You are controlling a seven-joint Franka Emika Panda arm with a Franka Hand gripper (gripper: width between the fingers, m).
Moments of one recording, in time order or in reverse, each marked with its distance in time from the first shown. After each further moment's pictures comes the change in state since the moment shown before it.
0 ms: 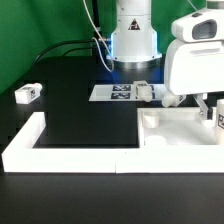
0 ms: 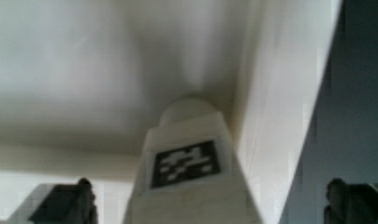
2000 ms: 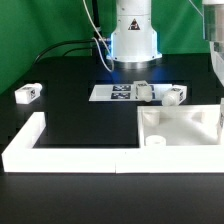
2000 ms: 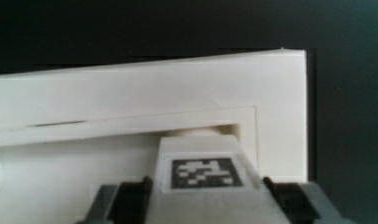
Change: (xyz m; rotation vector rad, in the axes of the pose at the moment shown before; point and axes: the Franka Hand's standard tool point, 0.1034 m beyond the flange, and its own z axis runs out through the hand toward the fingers) arm 0.007 -0.005 0.001 0.060 -0.042 1.859
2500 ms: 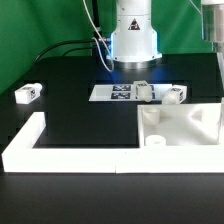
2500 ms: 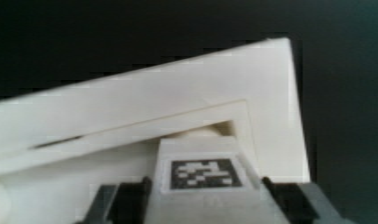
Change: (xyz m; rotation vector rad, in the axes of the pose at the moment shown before) arm 0.002 -0.002 0.000 0.017 -0.028 0.243
